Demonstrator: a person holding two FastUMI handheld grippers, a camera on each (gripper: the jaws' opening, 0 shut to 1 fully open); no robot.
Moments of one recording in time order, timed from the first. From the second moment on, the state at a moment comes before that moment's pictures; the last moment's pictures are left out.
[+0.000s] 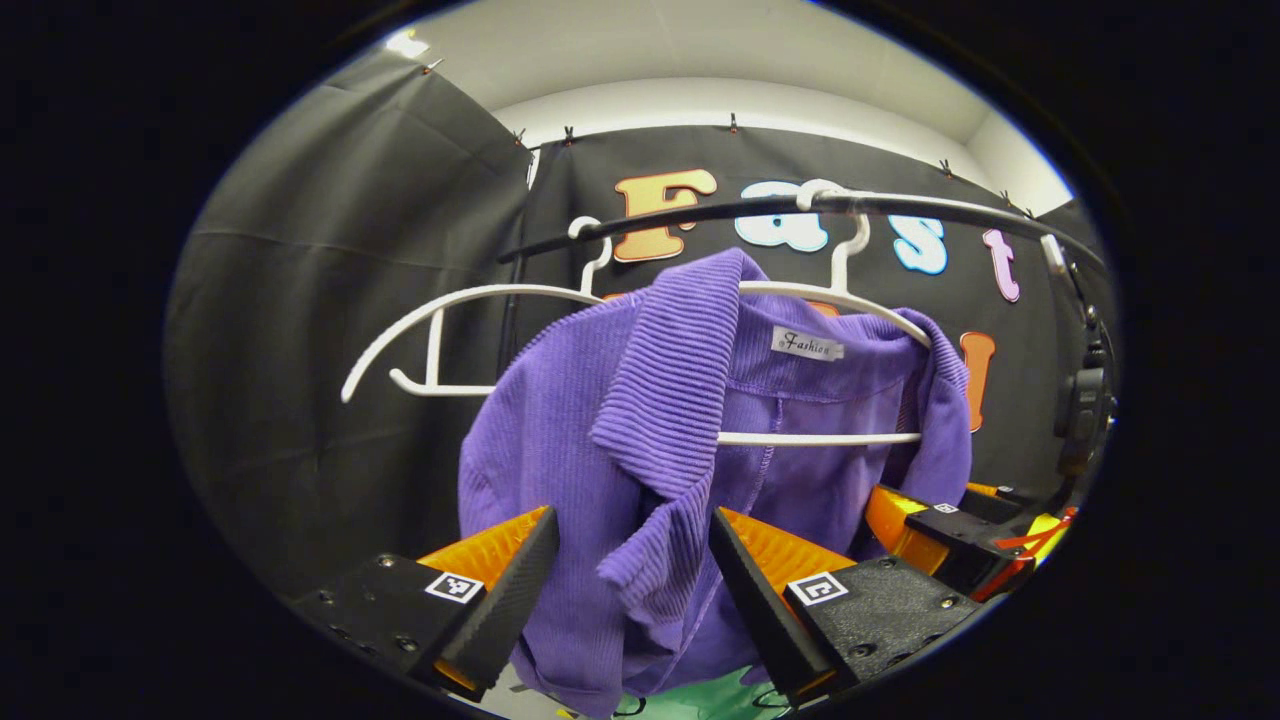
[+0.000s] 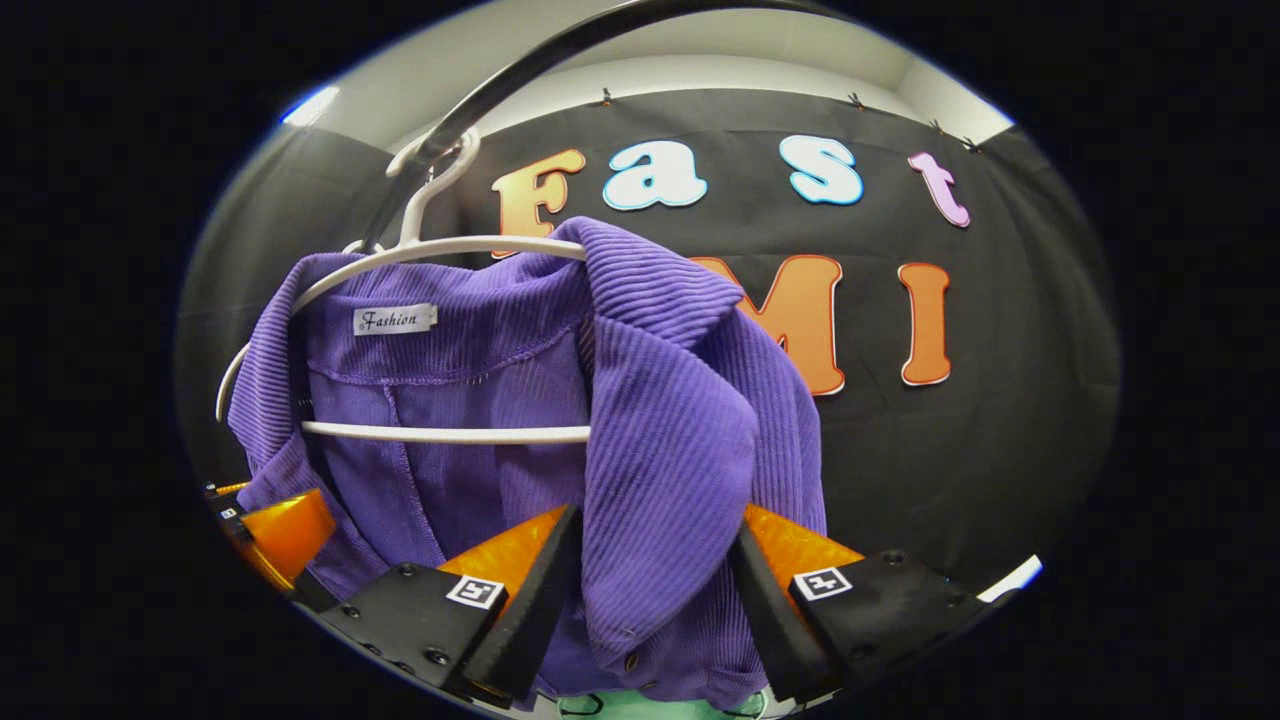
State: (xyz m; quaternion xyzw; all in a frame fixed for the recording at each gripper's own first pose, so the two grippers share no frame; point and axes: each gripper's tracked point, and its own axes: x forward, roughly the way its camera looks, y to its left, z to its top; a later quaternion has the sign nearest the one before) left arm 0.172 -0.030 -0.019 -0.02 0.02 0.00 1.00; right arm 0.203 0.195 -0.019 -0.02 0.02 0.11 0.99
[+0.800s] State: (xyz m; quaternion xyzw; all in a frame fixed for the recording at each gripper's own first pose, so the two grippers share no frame) left arm 0.150 0.030 0.029 0.03 0.02 -0.01 1.00; right arm 0.175 0.080 0.049 -0.01 -0.03 0.01 1.00
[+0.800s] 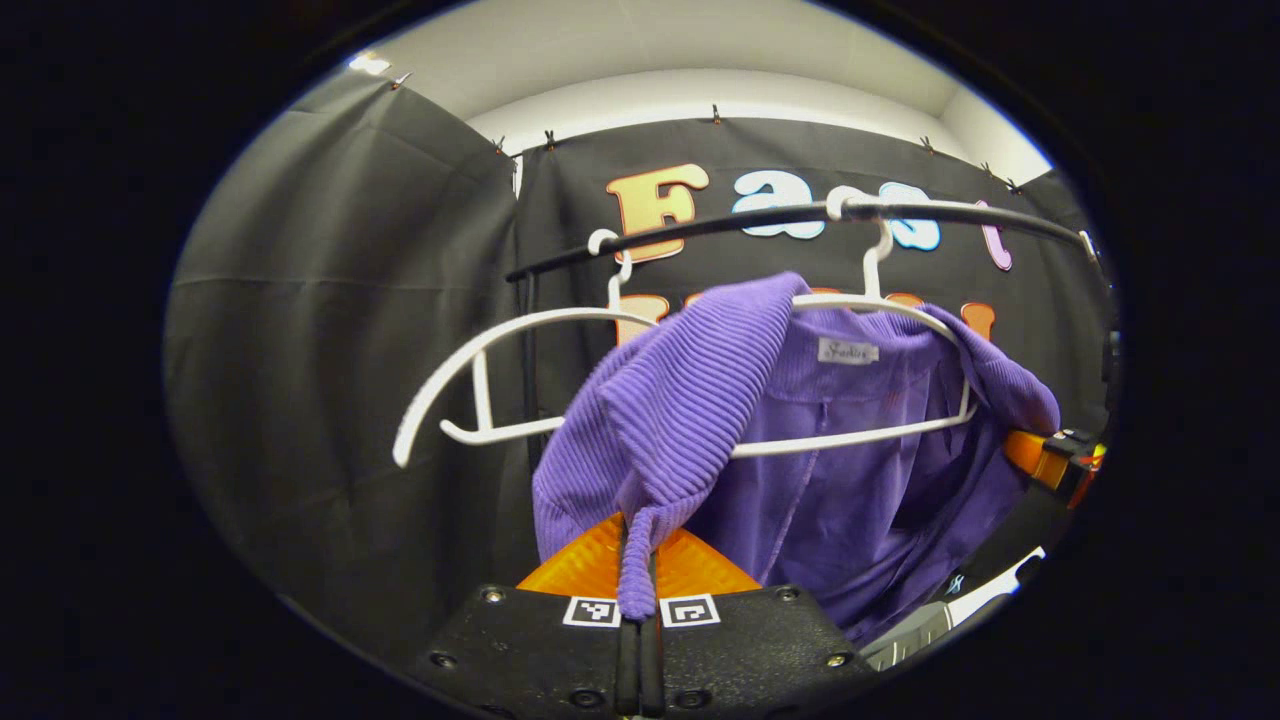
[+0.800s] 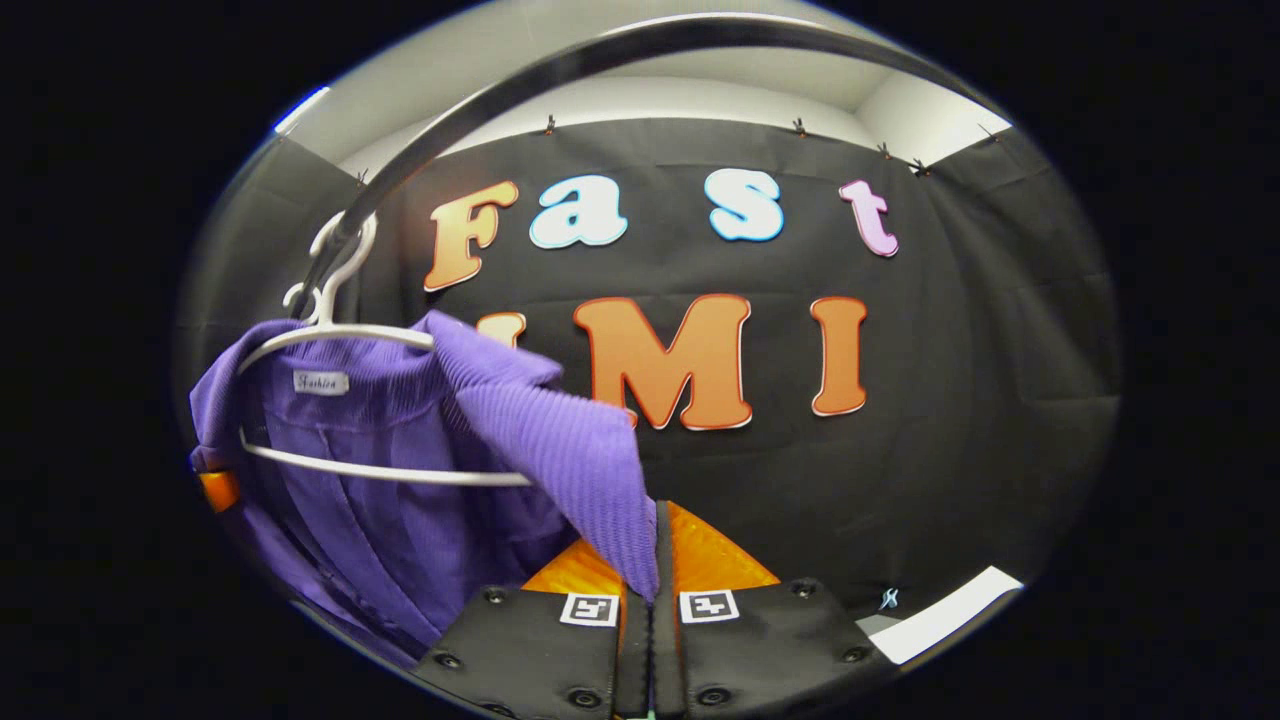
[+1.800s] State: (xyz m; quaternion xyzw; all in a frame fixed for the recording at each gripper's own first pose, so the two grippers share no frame) left arm 0.197 0.107 0.070 0.09 -0.01 0.00 1.00; right arm 0.212 0.033 0.046 -0.15 -0.08 -0.06 0.98
